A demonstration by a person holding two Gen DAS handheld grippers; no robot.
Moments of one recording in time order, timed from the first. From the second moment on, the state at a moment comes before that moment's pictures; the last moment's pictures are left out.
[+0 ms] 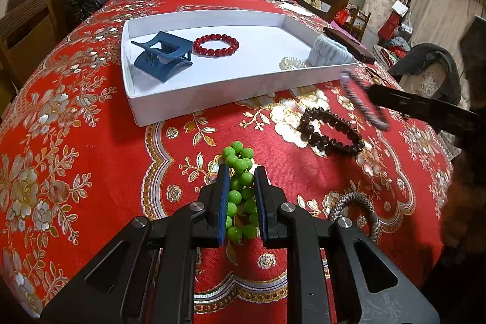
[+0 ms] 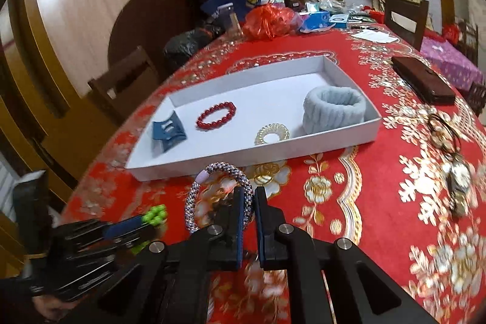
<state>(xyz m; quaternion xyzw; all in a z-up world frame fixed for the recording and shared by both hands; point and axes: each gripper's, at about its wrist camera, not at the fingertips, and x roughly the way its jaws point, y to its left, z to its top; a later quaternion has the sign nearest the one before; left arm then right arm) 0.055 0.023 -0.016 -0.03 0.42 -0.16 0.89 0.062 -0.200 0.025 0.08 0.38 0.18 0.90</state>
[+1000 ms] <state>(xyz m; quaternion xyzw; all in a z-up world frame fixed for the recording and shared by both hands) 0.031 0.007 0.067 -0.03 0.40 -0.13 0.91 0.029 -0.210 0.035 0.08 0.38 0.15 0.91</state>
